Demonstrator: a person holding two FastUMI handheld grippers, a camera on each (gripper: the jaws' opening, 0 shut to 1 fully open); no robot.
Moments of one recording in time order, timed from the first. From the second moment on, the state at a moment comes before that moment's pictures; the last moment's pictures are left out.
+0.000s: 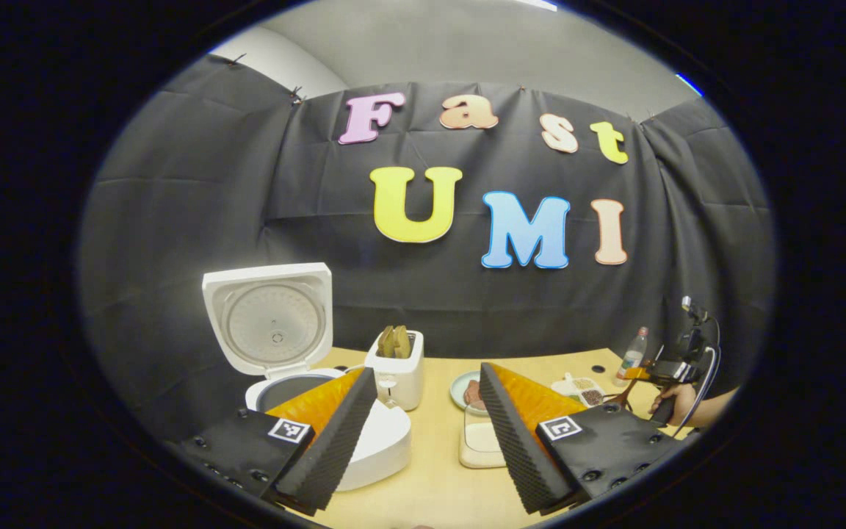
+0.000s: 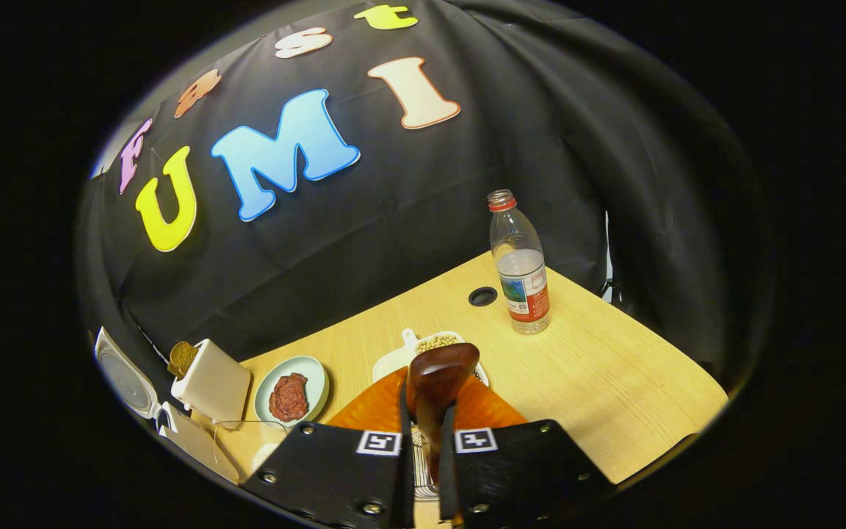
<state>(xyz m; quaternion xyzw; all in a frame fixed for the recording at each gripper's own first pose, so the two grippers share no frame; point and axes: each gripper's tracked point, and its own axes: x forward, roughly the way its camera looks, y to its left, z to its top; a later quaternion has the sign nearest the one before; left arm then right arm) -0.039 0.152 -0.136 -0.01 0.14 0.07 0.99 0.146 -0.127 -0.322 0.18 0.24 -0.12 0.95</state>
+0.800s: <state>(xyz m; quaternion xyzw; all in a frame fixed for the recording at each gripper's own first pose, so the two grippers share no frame) 0.015 0.194 -0.099 -0.01 0.11 0.08 0.99 0.064 -0.084 -0.205 0.08 0.18 -0.05 0.98</state>
